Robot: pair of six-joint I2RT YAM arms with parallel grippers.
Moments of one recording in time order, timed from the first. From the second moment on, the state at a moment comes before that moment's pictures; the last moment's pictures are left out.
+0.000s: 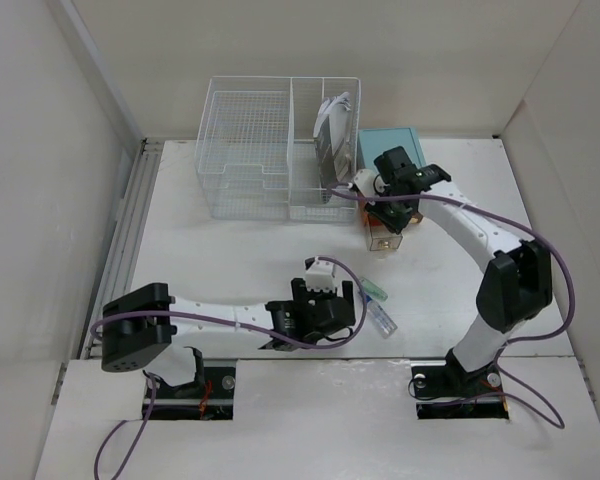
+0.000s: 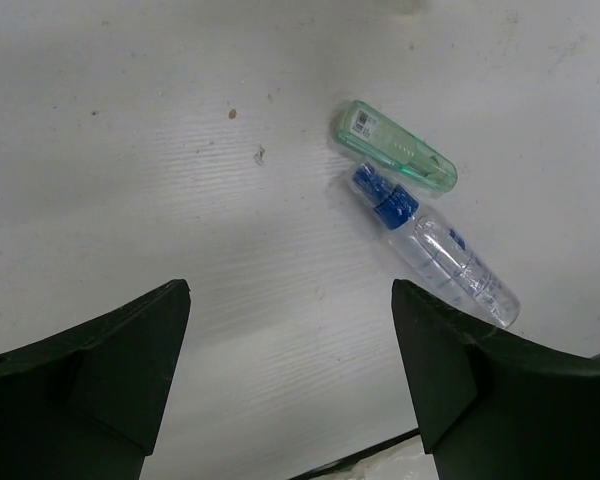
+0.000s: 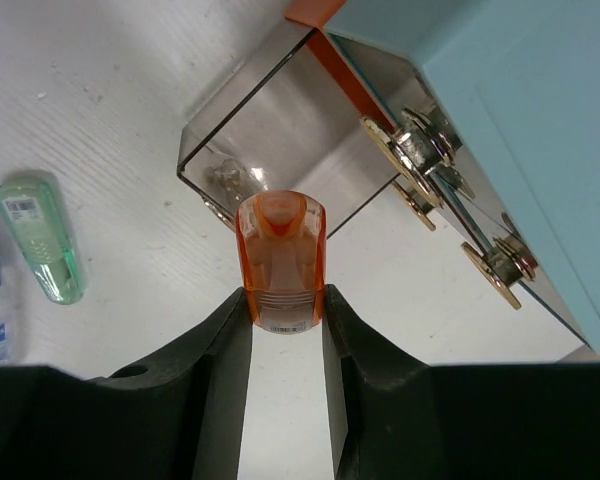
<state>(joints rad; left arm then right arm) -1.37 1.45 0.79 -0.15 -0.74 -1.00 0.43 1.68 1.48 -0.96 0.06 -0.54</state>
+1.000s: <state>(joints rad) -1.23 1.66 0.98 -0.09 -0.67 -0.81 0.37 1.78 1.52 -0.91 0.00 -0.57</state>
